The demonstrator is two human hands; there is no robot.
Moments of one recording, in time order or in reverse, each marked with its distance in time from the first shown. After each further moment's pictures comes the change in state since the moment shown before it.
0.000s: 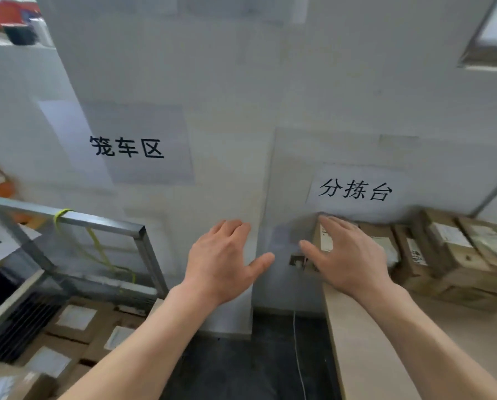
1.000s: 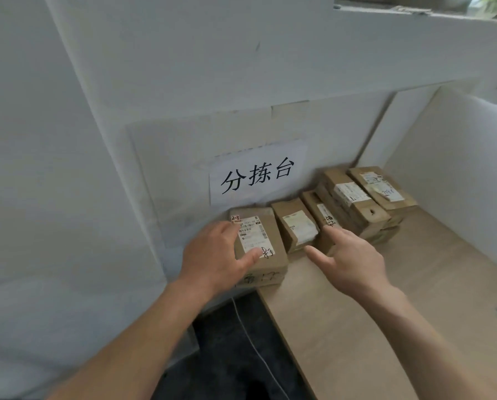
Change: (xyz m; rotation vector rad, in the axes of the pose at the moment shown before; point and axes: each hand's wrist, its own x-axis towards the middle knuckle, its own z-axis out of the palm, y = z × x) left_hand 0.194 0.069 0.138 -0.216 -0.345 0.381; right_hand 0.048 0.143 0.037 -0.091 -0.001 0.647
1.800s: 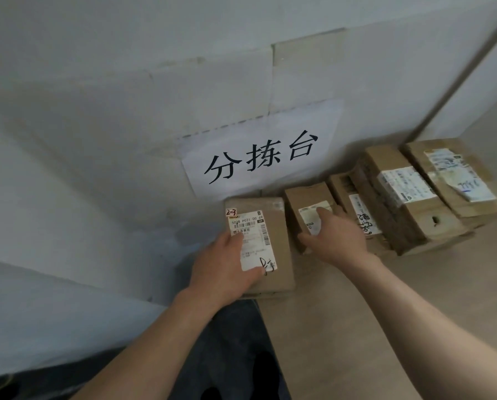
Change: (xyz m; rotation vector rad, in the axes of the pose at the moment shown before) left_hand 0.091 0.000 0.105 -0.059 -0.330 -0.293; right_hand 0.179 0.038 0.129 -0.072 -0.345 -0.002
